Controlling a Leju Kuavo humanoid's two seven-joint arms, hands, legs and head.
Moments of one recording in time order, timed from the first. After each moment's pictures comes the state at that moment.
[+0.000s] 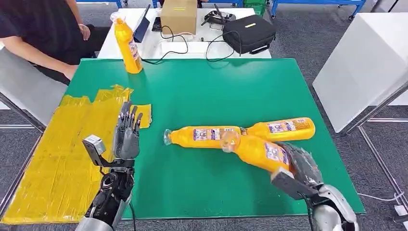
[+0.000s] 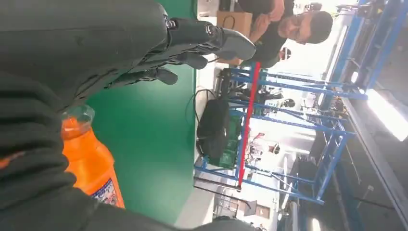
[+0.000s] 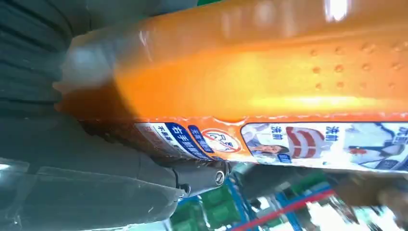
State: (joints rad) left arm -0.28 -0.17 0.06 -1.01 0.05 -0.32 -0.66; right arm -0.03 -0.08 0.02 -1.56 0.80 0.07 -0.40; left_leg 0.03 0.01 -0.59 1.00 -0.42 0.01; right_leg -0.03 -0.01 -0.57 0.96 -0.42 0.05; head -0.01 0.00
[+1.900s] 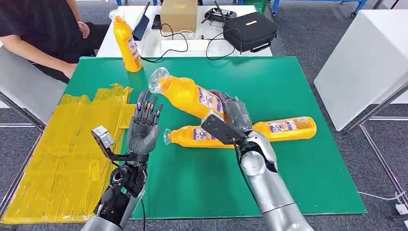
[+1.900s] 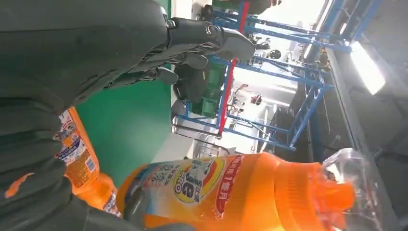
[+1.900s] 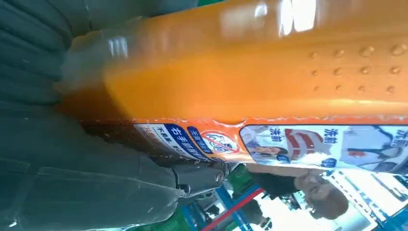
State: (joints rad) left arm -0.29 -0.19 -0.11 -1.13 0.20 -0.37 -0.58; right arm -0.46 0.23 0.32 -1.16 0.77 -0.13 -0.24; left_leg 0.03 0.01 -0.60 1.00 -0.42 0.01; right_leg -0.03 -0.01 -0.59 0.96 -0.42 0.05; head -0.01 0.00
